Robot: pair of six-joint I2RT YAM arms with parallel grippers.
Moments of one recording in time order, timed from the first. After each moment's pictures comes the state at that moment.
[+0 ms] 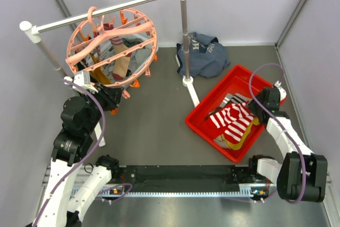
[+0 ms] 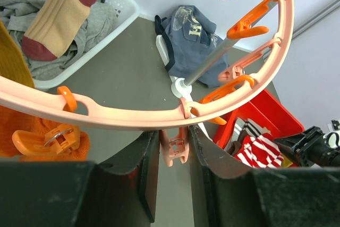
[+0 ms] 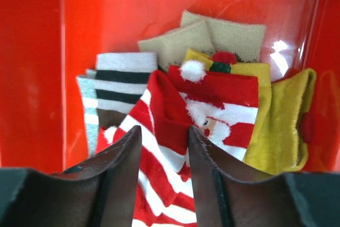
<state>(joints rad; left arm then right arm) -0.27 0.59 1.00 -0.52 -0.01 -0.55 -0.09 1.07 0.56 -0.22 0.09 0.65</state>
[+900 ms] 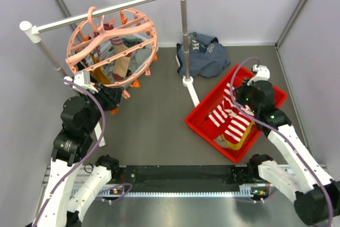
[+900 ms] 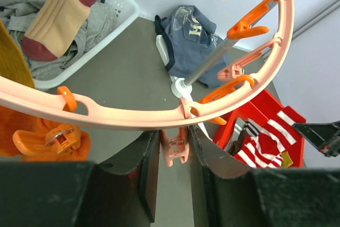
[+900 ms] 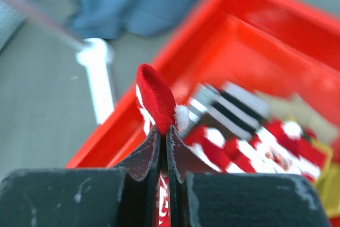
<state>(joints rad) -0.27 0.59 1.00 -0.52 -0.01 -0.55 0.23 0.87 0.72 -0.26 0.12 0.36</state>
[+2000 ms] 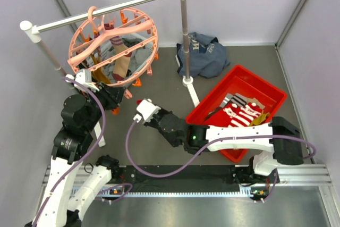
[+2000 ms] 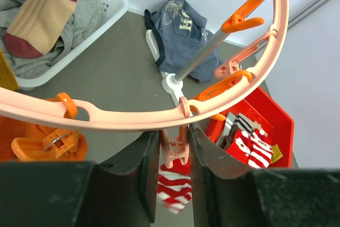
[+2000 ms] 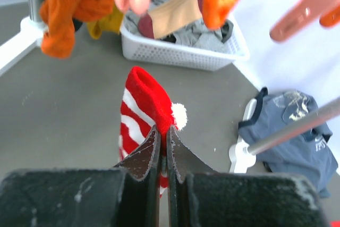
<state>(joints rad) -0.27 0.61 1.02 -0.52 0.03 -0.56 1.40 1.54 1.12 0.30 0.71 -0.36</state>
